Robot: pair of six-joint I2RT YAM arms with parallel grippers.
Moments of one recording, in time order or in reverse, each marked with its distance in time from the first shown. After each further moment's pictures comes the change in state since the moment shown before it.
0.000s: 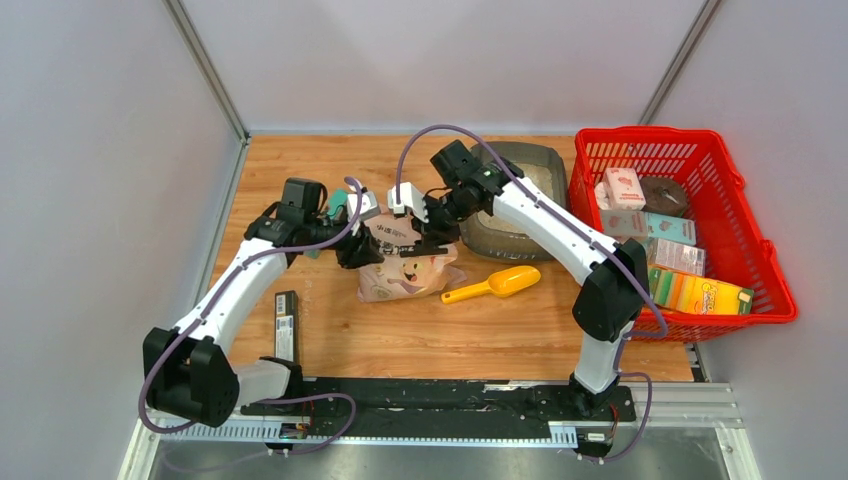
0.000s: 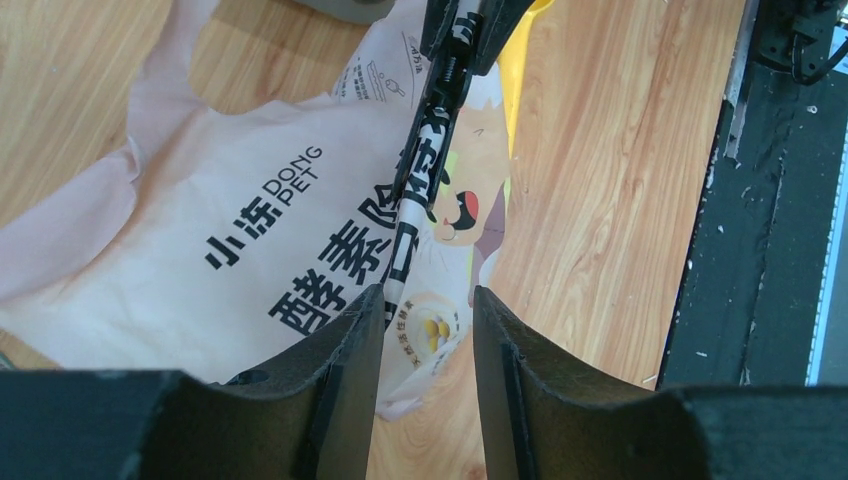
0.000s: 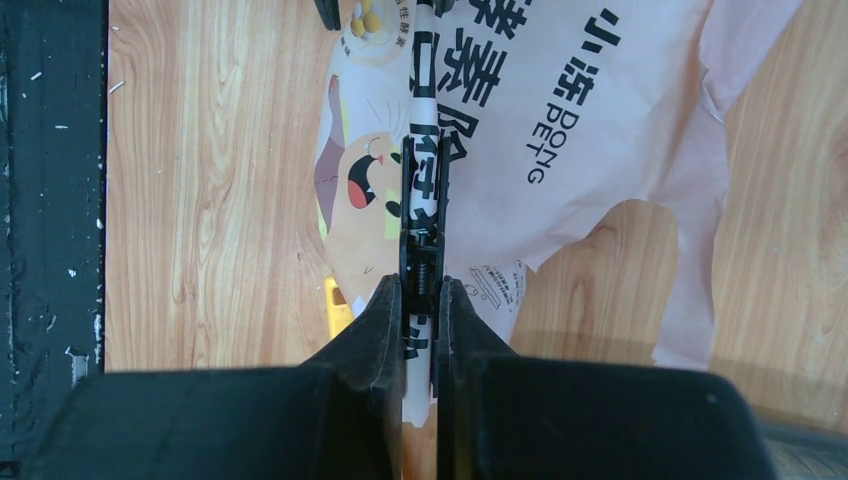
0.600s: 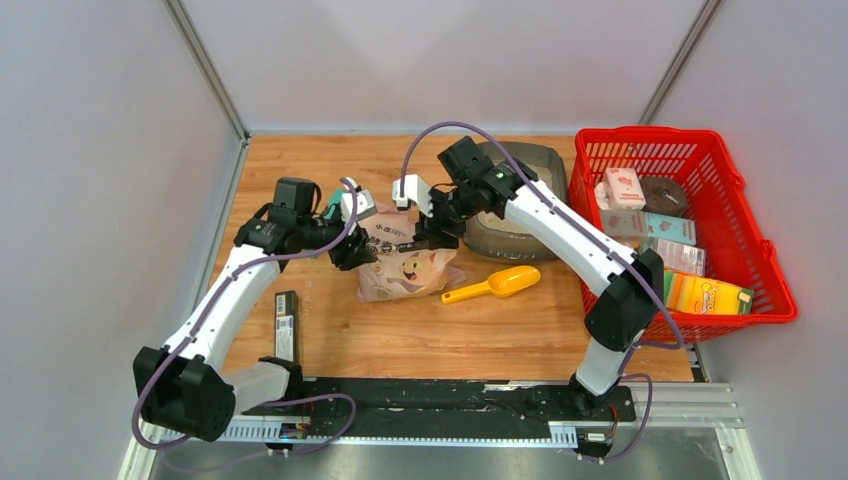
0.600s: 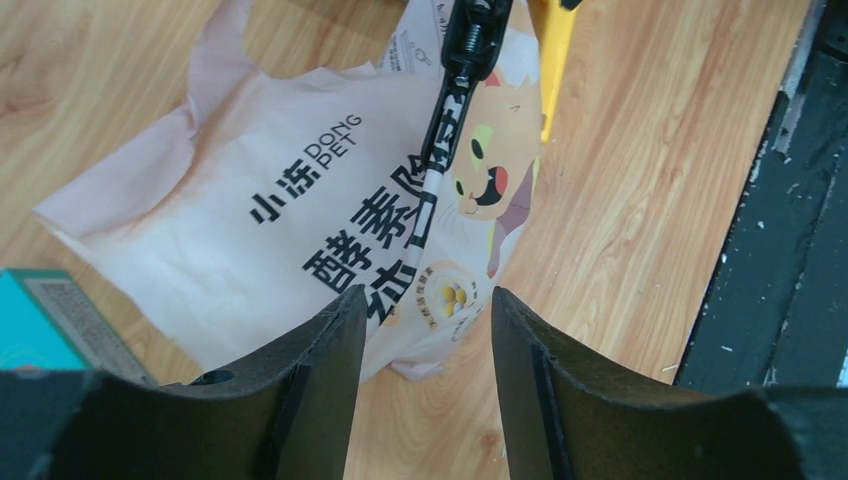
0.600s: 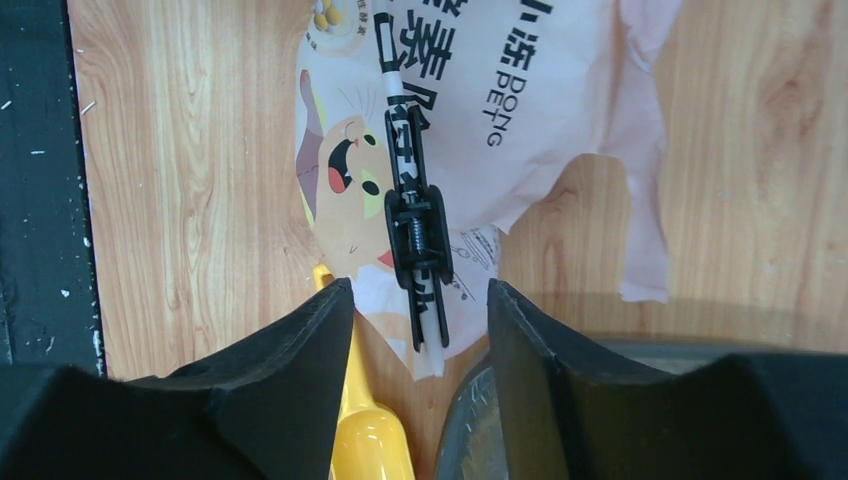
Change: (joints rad) left arm 0.000 -0.061 0.021 -0.060 -0.098 -0.005; right arm 0.005 -0.064 -0.026 0.029 0.079 0.084
